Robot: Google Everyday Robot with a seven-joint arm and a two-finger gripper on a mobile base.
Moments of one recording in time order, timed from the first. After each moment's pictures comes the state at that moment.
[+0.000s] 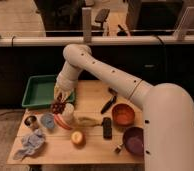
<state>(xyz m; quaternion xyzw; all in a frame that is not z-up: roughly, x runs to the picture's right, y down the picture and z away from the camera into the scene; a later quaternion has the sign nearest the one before) -0.180 0.038 0.717 -0.25 -0.42 -0.40 0.77</state>
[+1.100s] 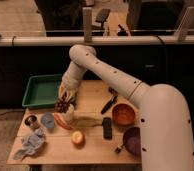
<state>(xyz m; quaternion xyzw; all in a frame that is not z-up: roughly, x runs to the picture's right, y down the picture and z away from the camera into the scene) -0.164 0.037 0.741 -0.27 -0.43 -0.38 0.77</state>
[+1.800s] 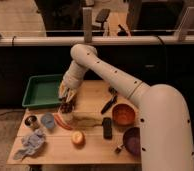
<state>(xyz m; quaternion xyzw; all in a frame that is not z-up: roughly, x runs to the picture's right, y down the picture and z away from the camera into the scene) -0.161 0.035 0.743 -0.27 -0.43 -0.37 0.78</state>
